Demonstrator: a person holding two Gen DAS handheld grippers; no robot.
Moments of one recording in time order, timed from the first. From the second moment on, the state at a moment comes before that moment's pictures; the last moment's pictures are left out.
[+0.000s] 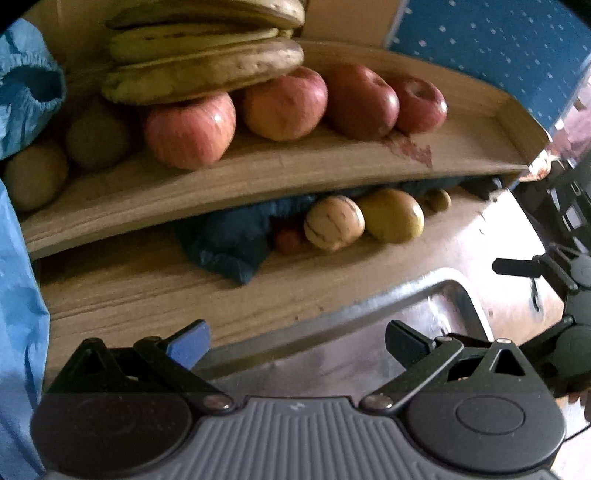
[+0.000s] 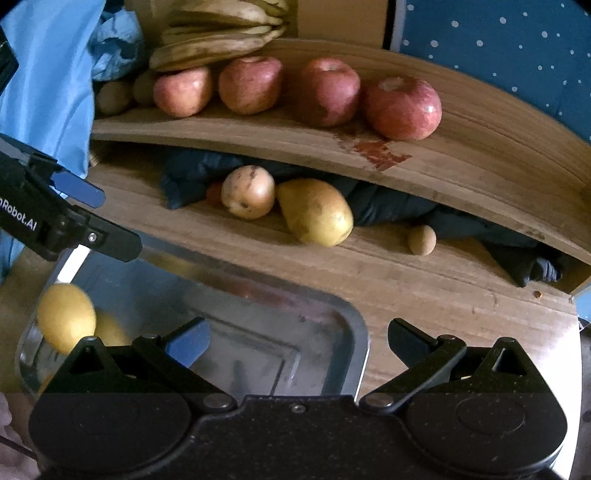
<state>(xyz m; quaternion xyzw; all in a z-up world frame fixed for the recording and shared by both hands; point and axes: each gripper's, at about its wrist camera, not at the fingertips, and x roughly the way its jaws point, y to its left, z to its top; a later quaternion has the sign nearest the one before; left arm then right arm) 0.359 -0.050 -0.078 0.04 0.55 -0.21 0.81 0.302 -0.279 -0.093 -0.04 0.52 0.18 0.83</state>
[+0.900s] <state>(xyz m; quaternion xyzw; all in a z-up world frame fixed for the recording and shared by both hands) 0.393 -0.111 -0.101 -0.05 0.56 -0.19 0.80 0.366 -0.330 -0.122 -0.06 0.50 0.13 0.85</state>
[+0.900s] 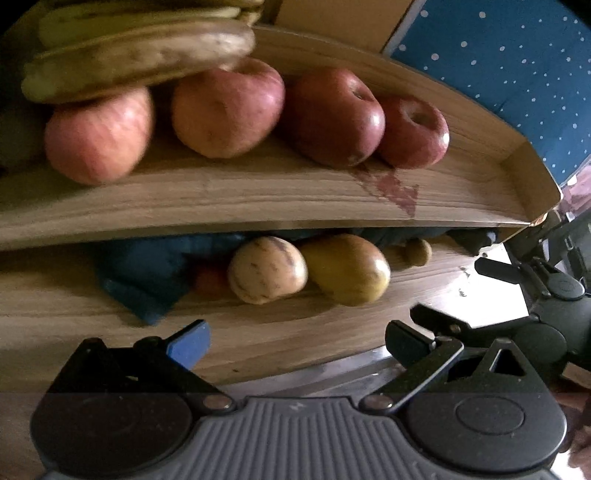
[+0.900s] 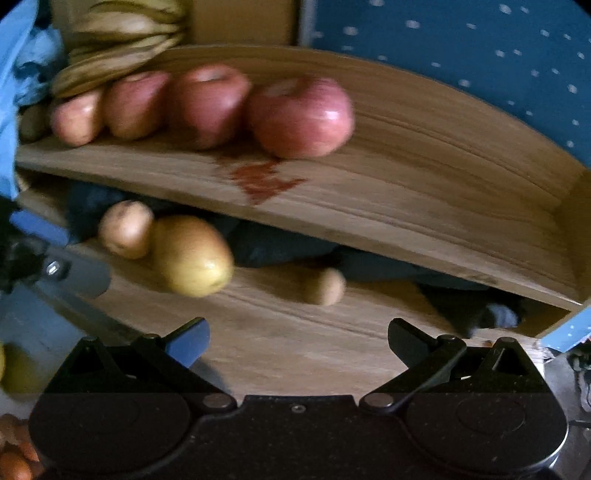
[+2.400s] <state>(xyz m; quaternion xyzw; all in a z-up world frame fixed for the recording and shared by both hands) 0.408 -0.185 -0.136 -0.24 0.54 0.01 0.80 0.365 -0.383 -0.150 -0.03 0.46 0.17 0.87</state>
